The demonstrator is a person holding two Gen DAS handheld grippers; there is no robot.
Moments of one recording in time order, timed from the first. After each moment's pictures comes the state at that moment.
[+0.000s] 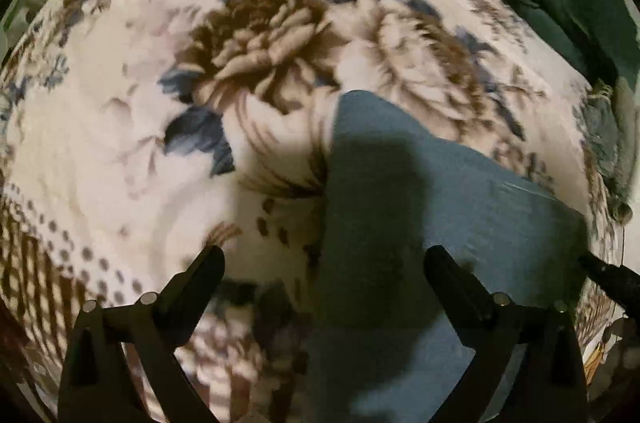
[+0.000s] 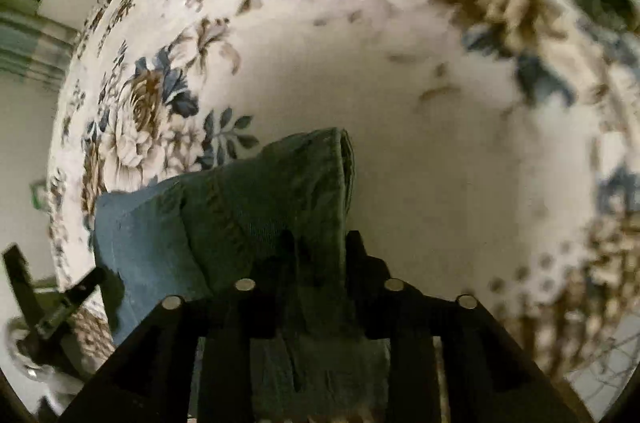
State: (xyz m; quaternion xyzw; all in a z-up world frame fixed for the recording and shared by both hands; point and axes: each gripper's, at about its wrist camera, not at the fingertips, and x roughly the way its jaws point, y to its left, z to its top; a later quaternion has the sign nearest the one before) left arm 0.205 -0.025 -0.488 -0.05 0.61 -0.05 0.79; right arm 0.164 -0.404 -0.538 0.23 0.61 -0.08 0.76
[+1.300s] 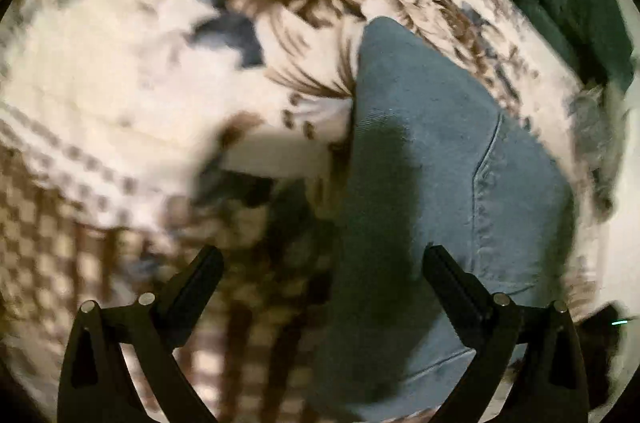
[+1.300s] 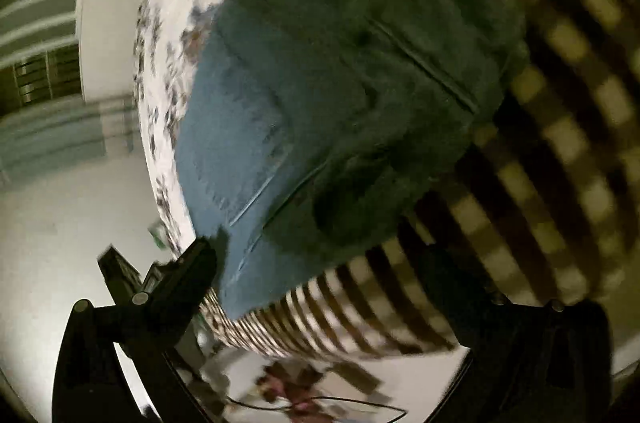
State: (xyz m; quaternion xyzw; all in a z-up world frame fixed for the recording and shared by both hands) left arm 0.166 0.000 -0.526 -0.14 0.64 -0.06 0.75; right arm 0.035 -0.344 -0.640 0.57 0.54 0.02 0.62
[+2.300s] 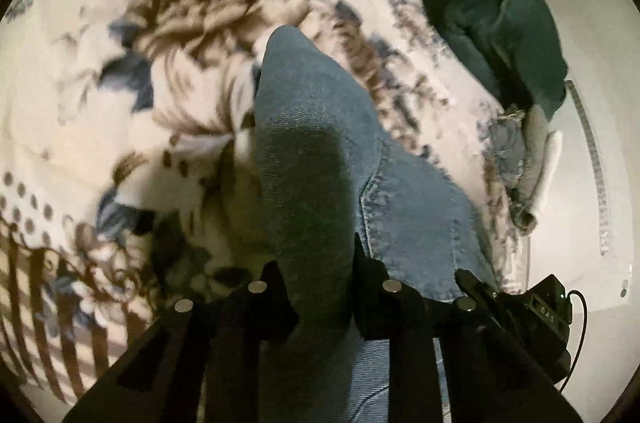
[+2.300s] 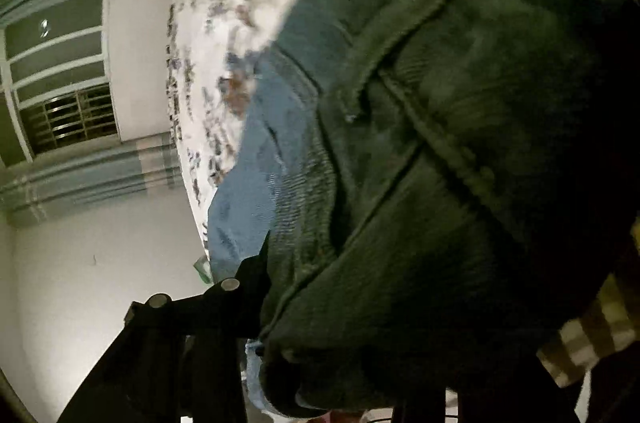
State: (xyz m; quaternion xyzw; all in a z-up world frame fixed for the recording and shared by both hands) left arm 0.174 -0.035 -0.467 -0.22 0.58 -0.16 0.77; right arm 0.099 -0.304 -0.596 0.60 0.47 0.03 0.65
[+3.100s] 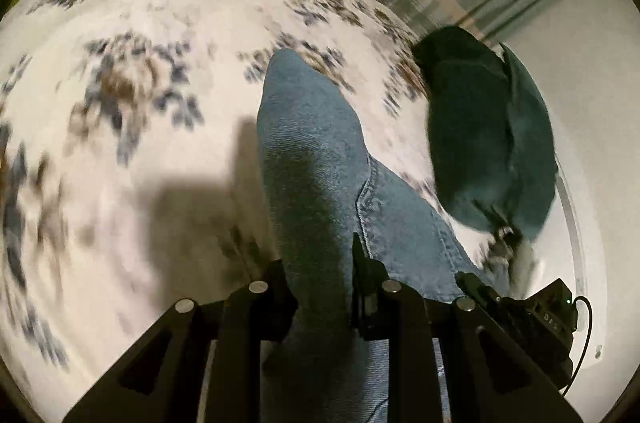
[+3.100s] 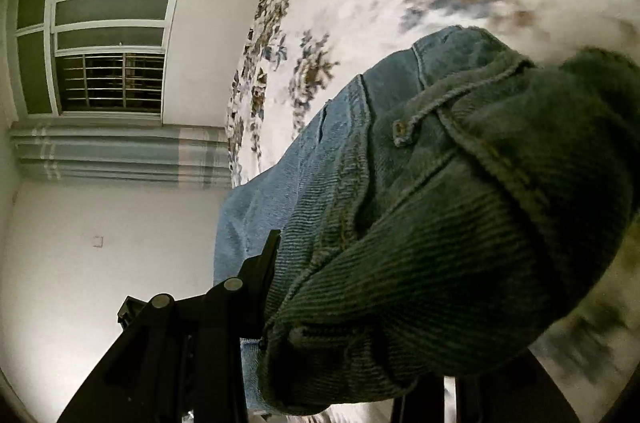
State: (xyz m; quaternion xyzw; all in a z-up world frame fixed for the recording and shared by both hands) left arm 0.494 0.126 -0.387 -0.22 0.50 -0.18 0.82; right arm 0.426 -0.185 -0.476 0.55 0.40 0.09 0.72
